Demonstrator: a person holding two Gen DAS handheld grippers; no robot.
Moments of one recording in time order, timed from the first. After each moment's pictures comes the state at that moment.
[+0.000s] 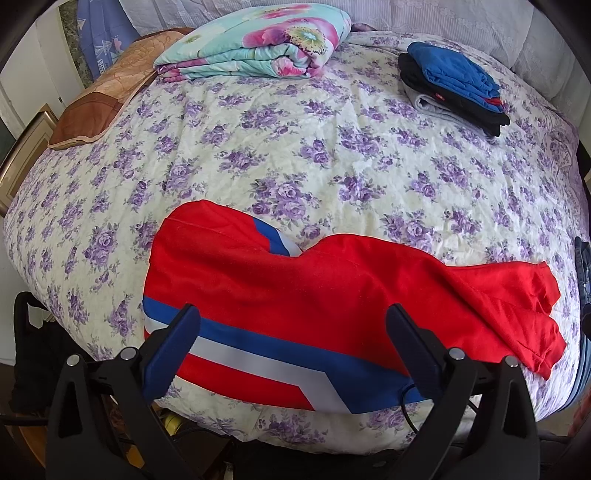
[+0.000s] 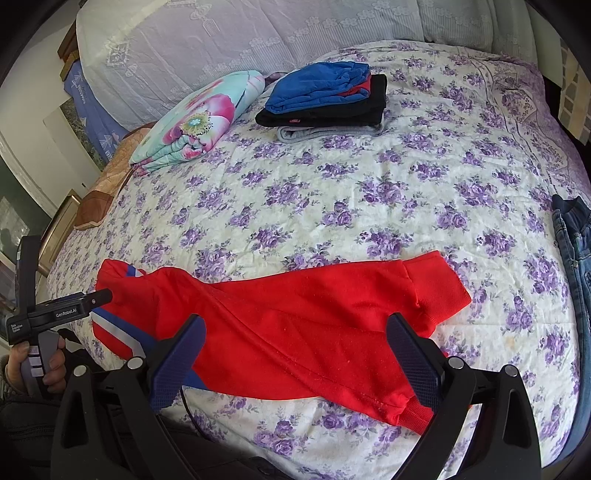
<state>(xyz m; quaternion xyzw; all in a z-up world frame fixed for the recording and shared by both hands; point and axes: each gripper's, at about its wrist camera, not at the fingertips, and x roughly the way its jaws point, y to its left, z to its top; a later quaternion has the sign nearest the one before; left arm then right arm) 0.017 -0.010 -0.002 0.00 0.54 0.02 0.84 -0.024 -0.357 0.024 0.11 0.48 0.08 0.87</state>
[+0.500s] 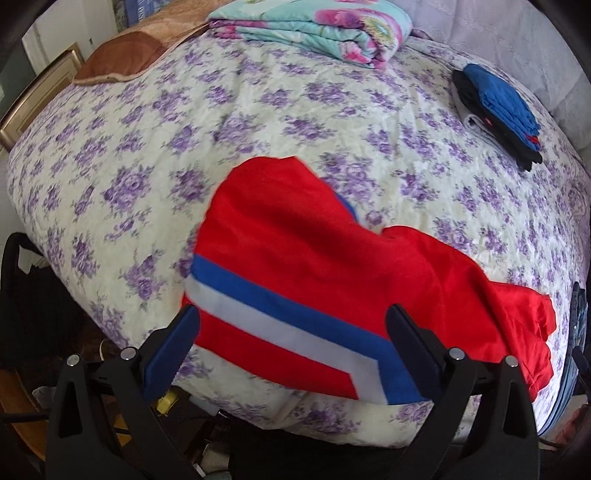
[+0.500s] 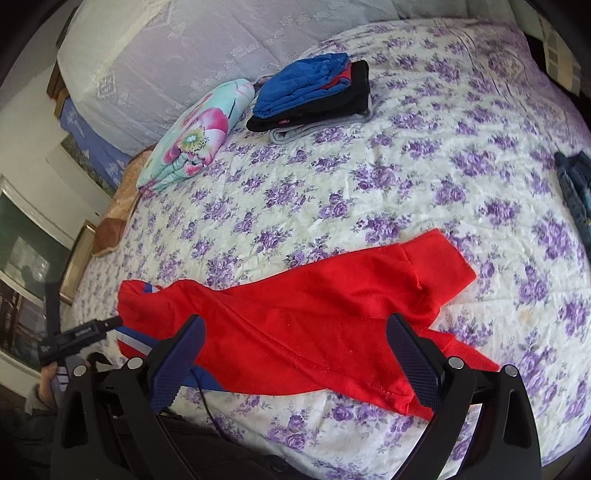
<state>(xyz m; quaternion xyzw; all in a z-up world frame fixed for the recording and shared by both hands) 0.000 0.063 -0.027 -0.10 0.57 0.07 0.81 -0.036 -0.402 0.006 0.24 0.48 0.10 0.84</state>
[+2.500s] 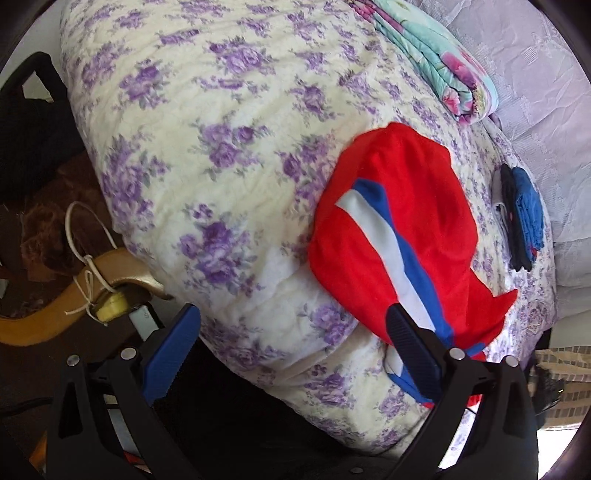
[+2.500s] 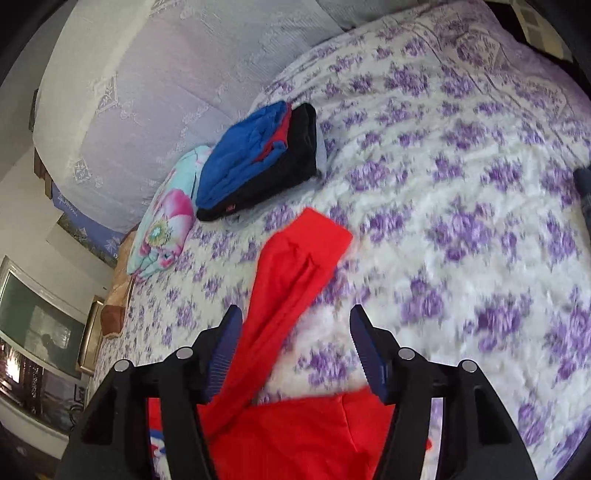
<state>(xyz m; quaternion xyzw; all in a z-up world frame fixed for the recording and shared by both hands) -0.071 0.132 -0.068 -0.36 0.55 0.11 0.74 0.071 -0.491 -0.034 0.31 0.43 0.07 0.85</state>
